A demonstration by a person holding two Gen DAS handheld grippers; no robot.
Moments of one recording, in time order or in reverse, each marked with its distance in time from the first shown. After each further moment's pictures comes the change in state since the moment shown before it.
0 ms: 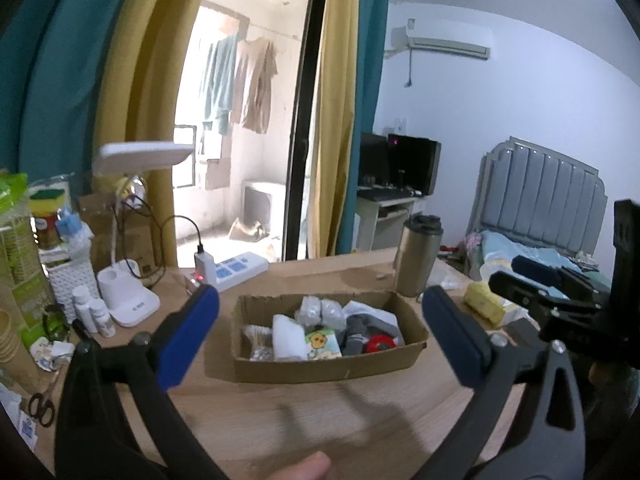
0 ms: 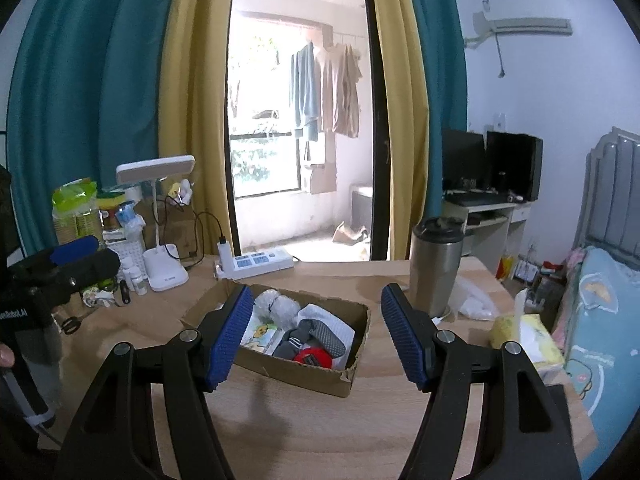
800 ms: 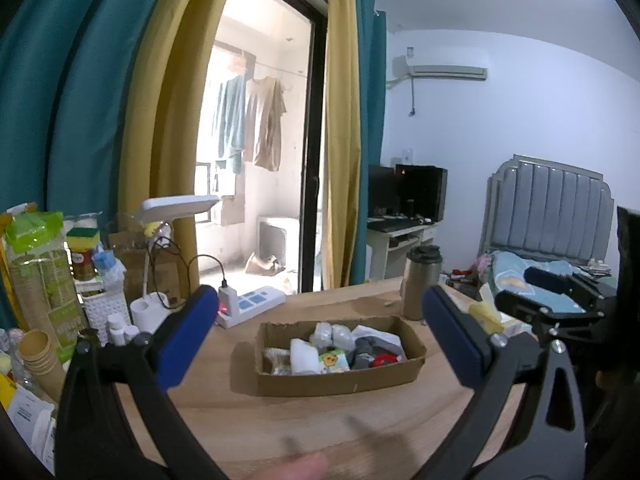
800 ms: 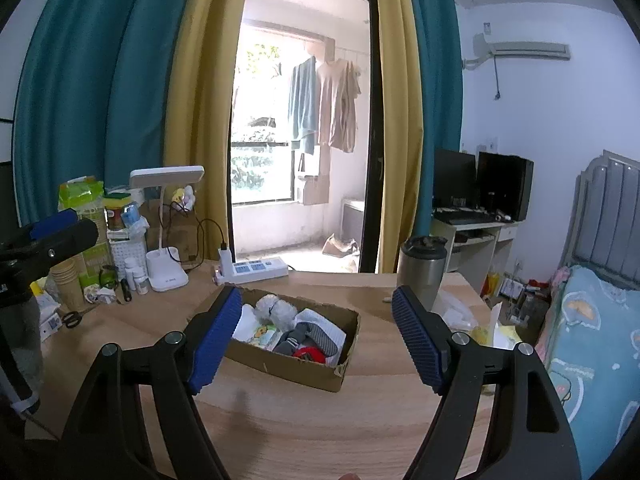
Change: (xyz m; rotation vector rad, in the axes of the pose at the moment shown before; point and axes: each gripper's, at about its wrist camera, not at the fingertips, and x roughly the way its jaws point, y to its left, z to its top) left arm -0.057 -0.011 0.010 0.035 -0.122 0.055; right arm -0.036 0.015 0.003 -0.047 -0.034 -0.037
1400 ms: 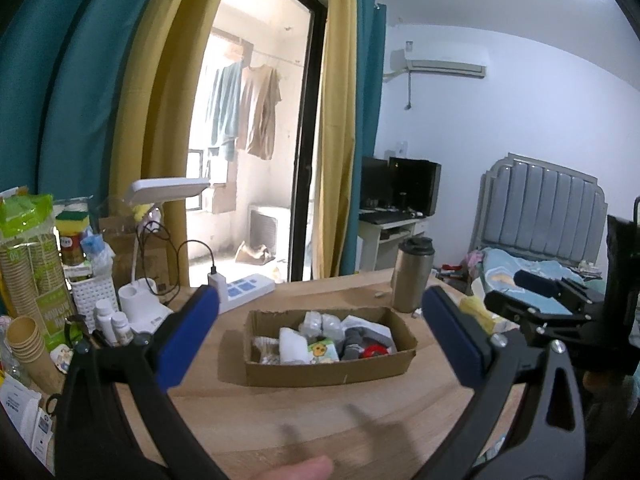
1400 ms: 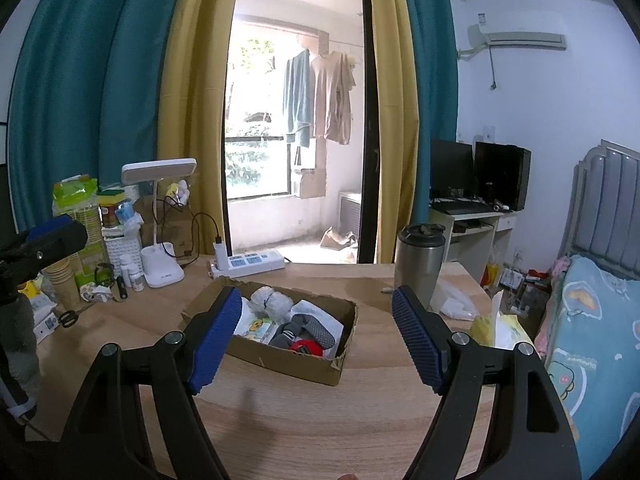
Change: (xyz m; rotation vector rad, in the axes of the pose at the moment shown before) left arm 0.008 0.000 -0.007 -0.024 0.037 -0.033; right arm 0.005 -0.006 -0.007 0.017 0.020 -0.006
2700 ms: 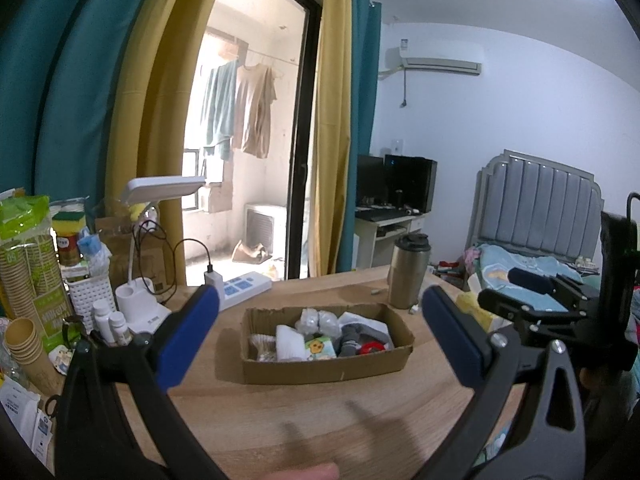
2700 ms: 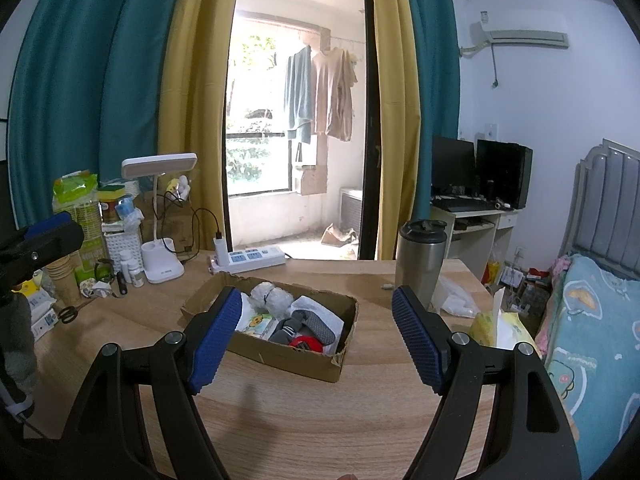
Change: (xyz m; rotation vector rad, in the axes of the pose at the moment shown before) left arm -0.002 -0.002 0.003 0.000 0.008 -0.009; right arm 0.001 0.001 -0.005 0.000 0.009 0.000
